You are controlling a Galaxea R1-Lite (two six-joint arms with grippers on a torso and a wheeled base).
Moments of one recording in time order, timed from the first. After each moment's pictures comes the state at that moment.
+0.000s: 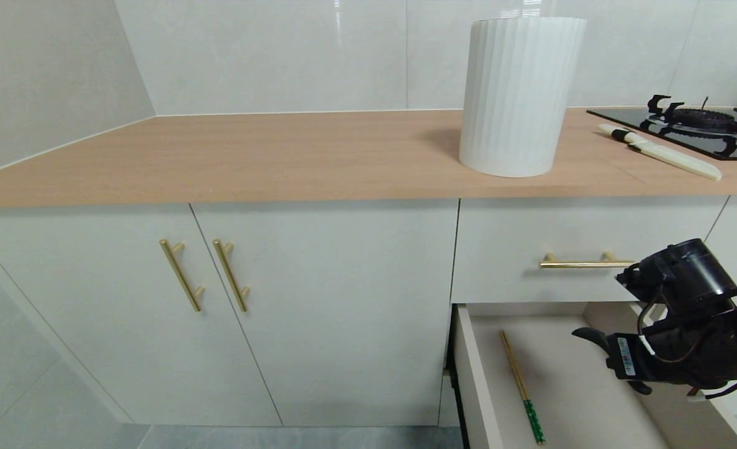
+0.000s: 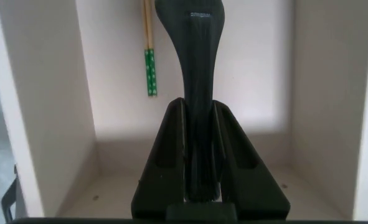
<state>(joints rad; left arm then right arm) 0.00 0.00 0.00 0.00 0.03 0.00 0.28 1.63 -0.76 0.14 -0.17 0.32</state>
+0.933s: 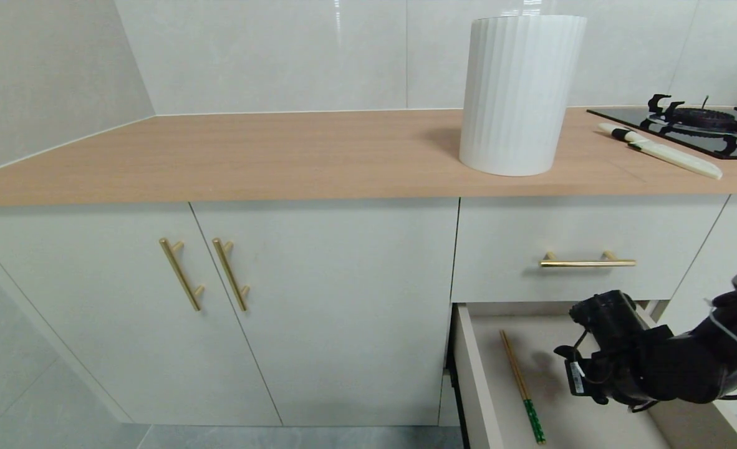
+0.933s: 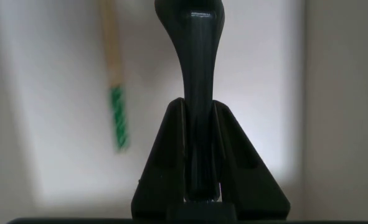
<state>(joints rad) 0.00 0.00 0.00 0.00 0.03 0.00 0.28 2.04 -0.64 -0.38 -0.31 0.27</state>
